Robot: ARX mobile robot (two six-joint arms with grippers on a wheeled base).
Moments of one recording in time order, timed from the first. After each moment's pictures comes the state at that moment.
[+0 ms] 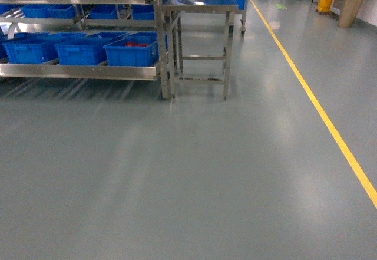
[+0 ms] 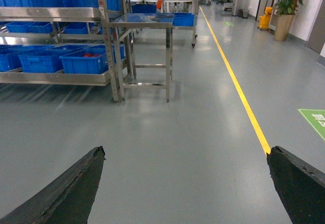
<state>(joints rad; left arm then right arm) -0.23 0.22 0.27 -0.17 -0.29 -0.05 0.00 0.01 0.01 0.00 0.00 0.00</state>
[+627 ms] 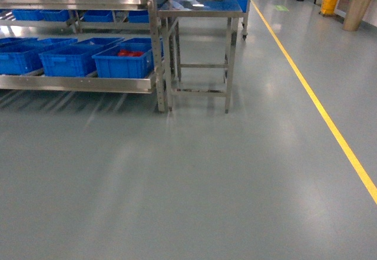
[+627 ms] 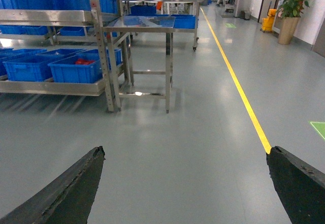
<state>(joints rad) -0.23 0.22 0.27 -0.17 -0.29 -0.05 0.00 0.01 0.01 -0.01 0.00 0.00</state>
